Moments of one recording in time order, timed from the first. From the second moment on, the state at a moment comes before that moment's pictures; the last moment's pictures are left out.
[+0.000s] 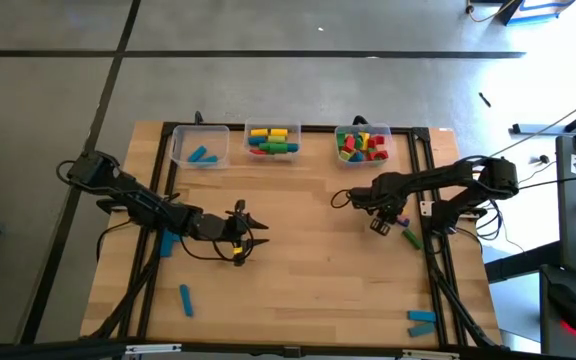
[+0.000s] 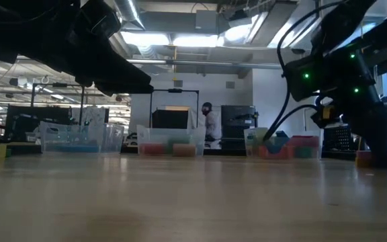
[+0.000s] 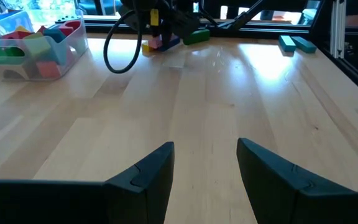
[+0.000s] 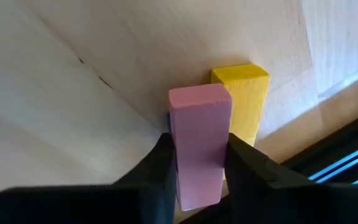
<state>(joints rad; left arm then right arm) -0.32 1.43 0.40 0.69 -0.40 -0.15 -0.14 1.51 0.72 -1.08 0.08 0.47</state>
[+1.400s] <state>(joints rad) -0.38 1.43 0.42 0.86 -0.40 -0.20 0.37 1.51 0.82 0.19 0.53 0.14</state>
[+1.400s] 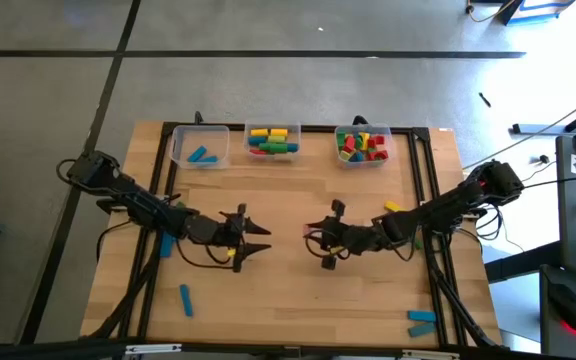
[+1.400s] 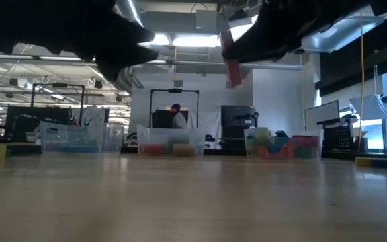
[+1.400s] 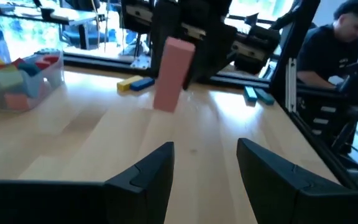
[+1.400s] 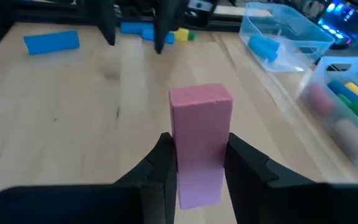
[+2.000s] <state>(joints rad) -0.35 1.47 0.62 0.66 -0.38 -0.15 0.41 1.52 0.82 0.49 0.44 0.08</state>
